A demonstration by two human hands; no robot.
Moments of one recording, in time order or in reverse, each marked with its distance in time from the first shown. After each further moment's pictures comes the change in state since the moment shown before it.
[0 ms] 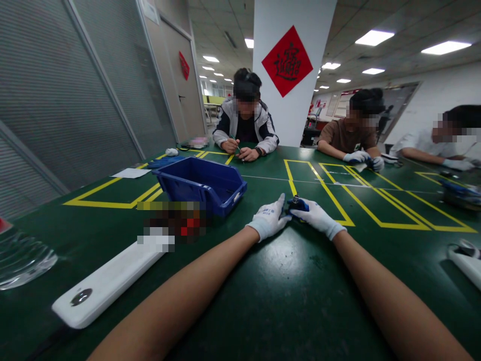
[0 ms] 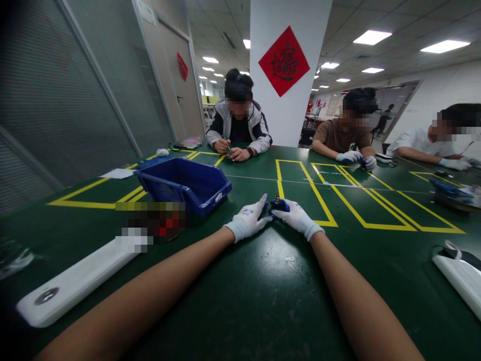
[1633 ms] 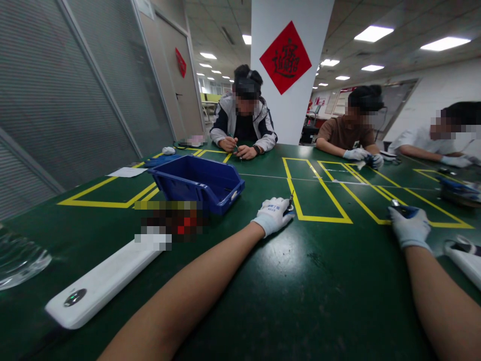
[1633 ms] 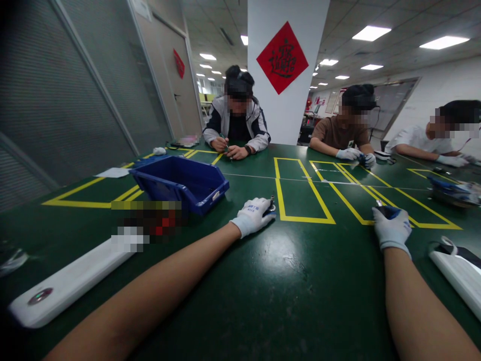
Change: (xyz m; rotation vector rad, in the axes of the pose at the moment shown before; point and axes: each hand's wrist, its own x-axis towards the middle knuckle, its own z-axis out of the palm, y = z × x) left_hand 0.019 0.011 0.011 0.199 0.013 0.043; right_hand -0.117 0.171 -0.228 -0.684 1.147 0.669
